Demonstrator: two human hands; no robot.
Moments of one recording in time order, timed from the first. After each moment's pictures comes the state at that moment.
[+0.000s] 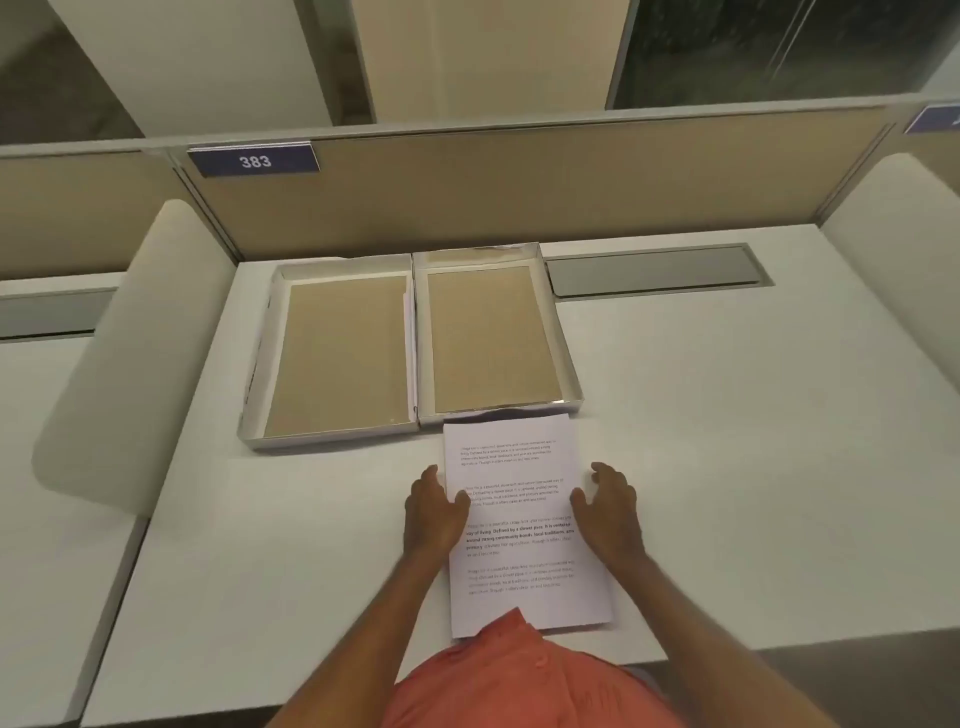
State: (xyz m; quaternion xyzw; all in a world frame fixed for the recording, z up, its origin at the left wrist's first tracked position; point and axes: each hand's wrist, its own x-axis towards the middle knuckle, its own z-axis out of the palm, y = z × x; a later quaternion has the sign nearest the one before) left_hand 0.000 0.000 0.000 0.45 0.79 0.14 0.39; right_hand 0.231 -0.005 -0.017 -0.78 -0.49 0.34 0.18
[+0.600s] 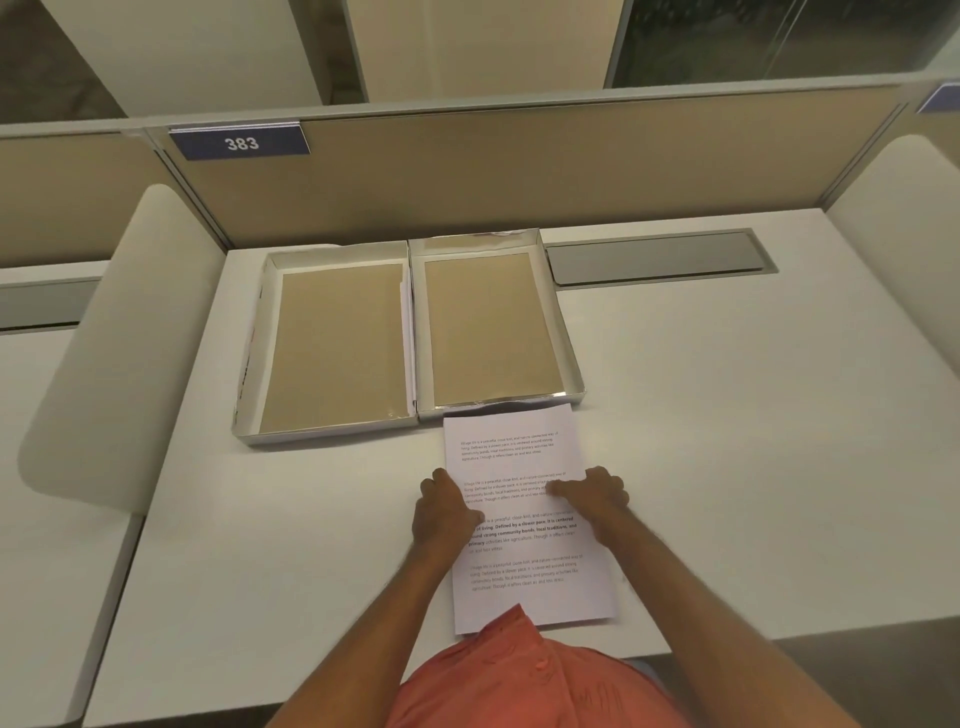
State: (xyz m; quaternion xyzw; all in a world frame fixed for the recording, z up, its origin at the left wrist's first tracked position) left_hand 0.005 0.007 0.001 0.50 0.78 0.01 0.38; right_hand 0.215 0.027 -0.009 -0.82 -0.32 0.46 0.10
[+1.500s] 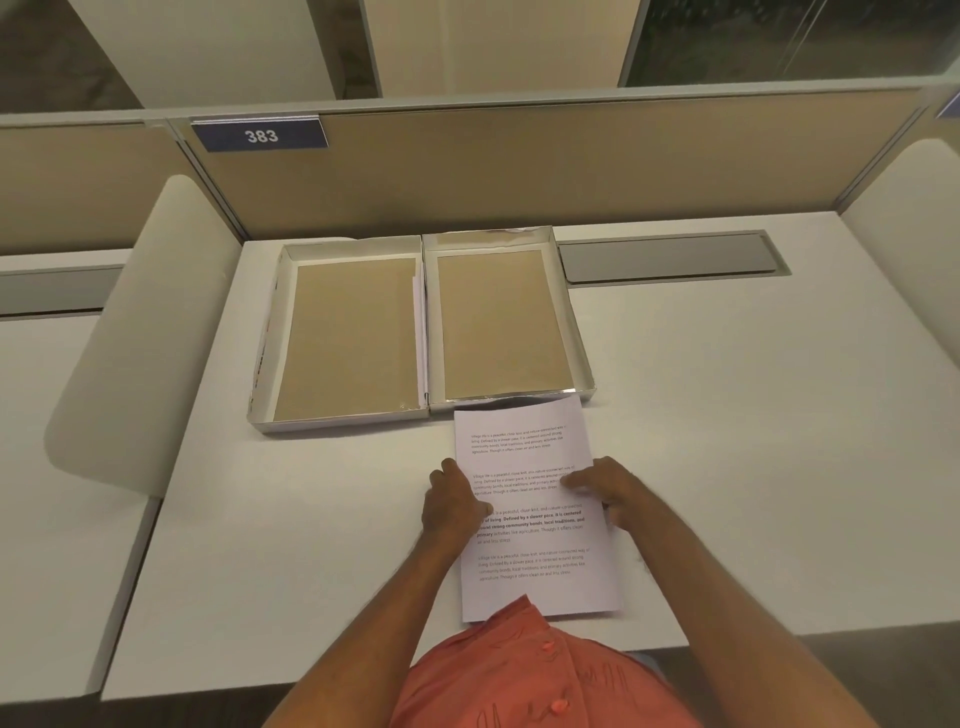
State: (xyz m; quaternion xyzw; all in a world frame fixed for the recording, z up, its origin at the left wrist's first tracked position) left_hand 0.003 0.006 0.001 0.50 0.78 0.02 0.39; right_hand 0.233 0.040 -0.001 -0.69 -0.24 0.65 0.19
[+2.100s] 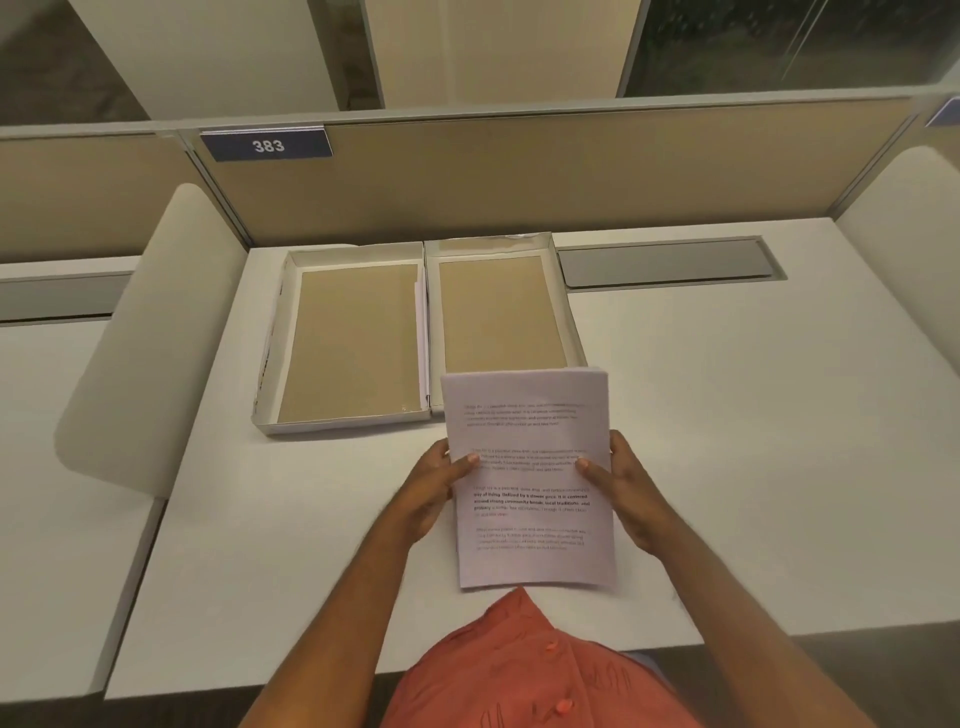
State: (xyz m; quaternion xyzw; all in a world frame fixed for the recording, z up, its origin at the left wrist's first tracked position) left_hand -0.038 0.016 0.025 0.30 0.56 0.33 0.70; right_hand 0.241 0.003 0.040 -0.56 -0.39 0.64 0.37
